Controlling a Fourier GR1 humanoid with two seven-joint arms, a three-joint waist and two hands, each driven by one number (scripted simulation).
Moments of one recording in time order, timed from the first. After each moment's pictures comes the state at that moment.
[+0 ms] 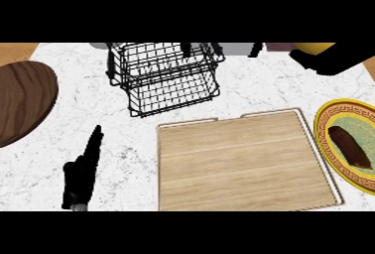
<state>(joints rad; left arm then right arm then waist) 0.08 0.14 -0.12 -1.44 -0.02 0.22 0.01 -0.93 -0.46 -0.07 -1.50 0.32 0.49 0.32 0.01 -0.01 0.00</state>
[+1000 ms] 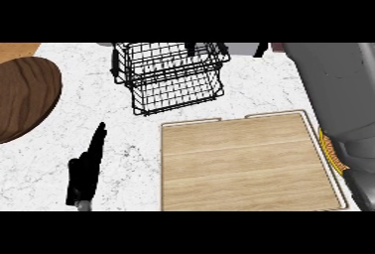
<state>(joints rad) 0.06 0.12 -0.11 -1.45 -0.05 0.22 0.03 -1.30 -0.24 0.01 -0.97 0.50 0.30 0.28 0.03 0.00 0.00</state>
